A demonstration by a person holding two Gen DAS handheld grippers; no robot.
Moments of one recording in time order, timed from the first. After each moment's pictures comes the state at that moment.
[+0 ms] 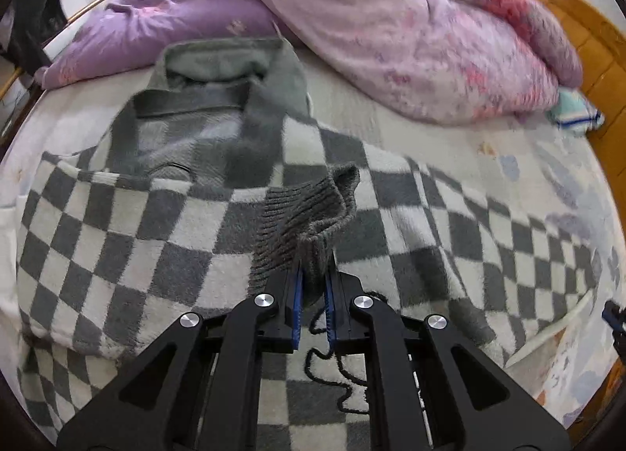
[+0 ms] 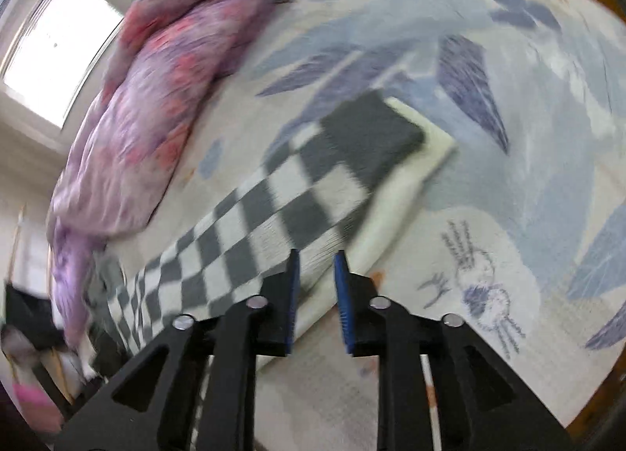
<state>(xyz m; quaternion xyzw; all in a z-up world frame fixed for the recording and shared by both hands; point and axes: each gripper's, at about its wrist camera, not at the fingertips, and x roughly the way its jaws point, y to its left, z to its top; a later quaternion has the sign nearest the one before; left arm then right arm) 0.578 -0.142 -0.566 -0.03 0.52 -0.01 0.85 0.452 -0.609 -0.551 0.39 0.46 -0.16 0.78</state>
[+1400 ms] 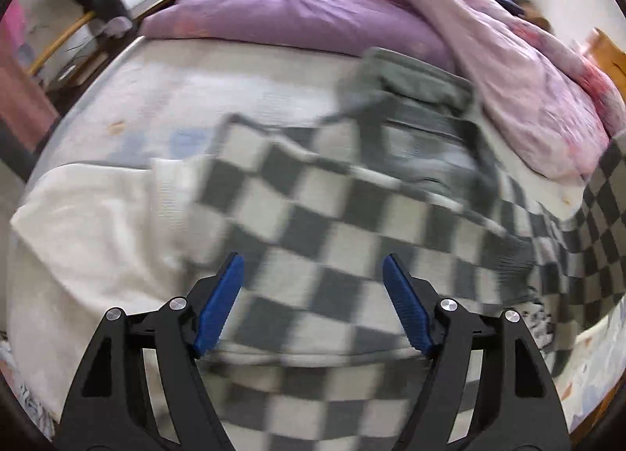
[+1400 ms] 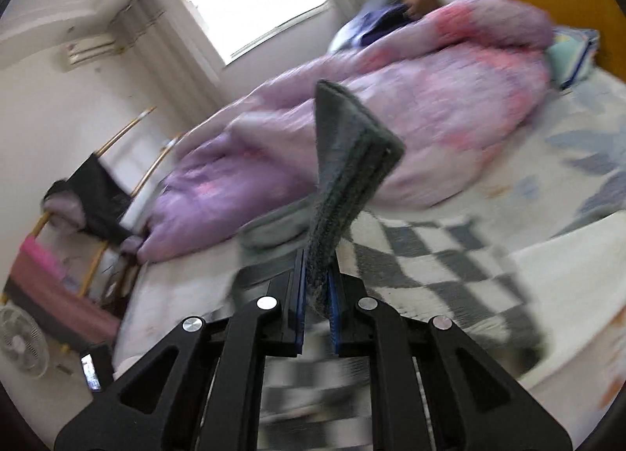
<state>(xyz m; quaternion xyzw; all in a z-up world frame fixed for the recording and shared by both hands) 0.533 0.129 -0.509 -0.09 0.52 0.11 0.84 0.528 -0.218 -0.403 0.23 0.36 0.11 0.90</state>
